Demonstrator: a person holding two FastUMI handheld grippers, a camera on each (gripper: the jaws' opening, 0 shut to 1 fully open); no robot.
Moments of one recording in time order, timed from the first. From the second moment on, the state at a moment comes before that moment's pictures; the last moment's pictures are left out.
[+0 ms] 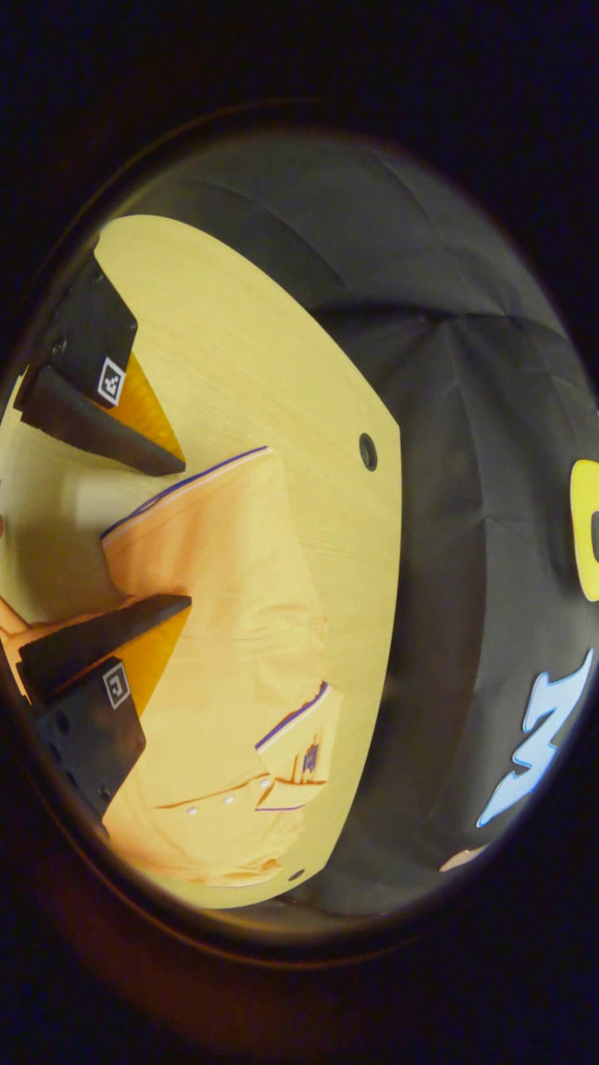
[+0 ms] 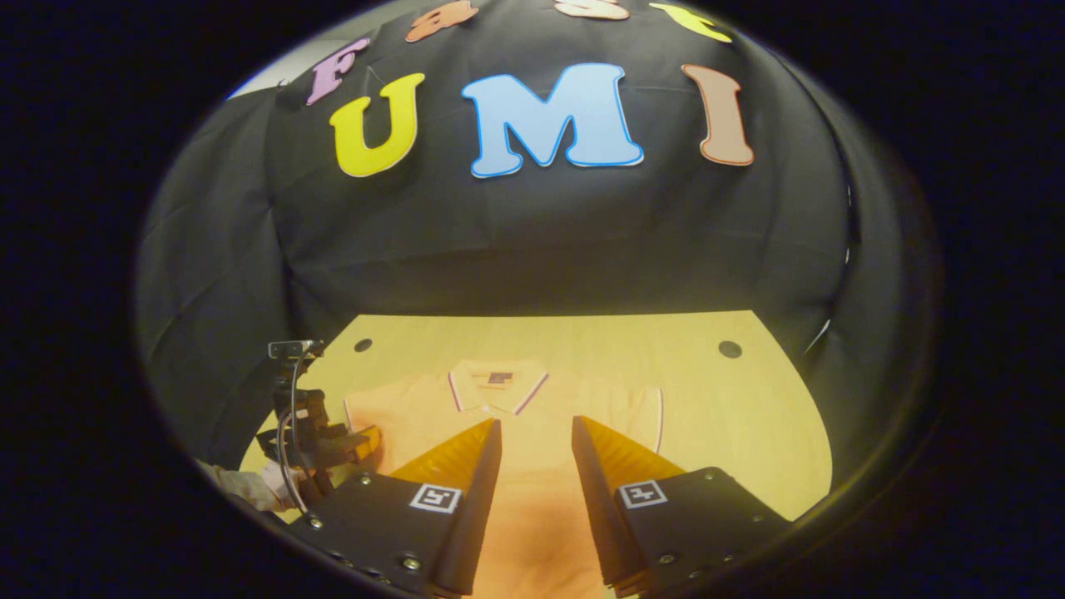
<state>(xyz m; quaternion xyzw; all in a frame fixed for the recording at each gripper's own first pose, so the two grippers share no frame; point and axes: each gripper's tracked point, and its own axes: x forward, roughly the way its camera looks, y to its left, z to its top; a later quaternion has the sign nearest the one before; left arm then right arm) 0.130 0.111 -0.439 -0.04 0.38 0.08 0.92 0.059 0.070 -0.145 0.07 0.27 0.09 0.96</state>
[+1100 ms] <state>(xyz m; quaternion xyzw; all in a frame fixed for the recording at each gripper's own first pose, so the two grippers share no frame) 0.156 0.078 -0.401 0.01 0.35 0.05 0.94 0.045 0.040 -0.160 0.09 0.28 0.07 0.95</state>
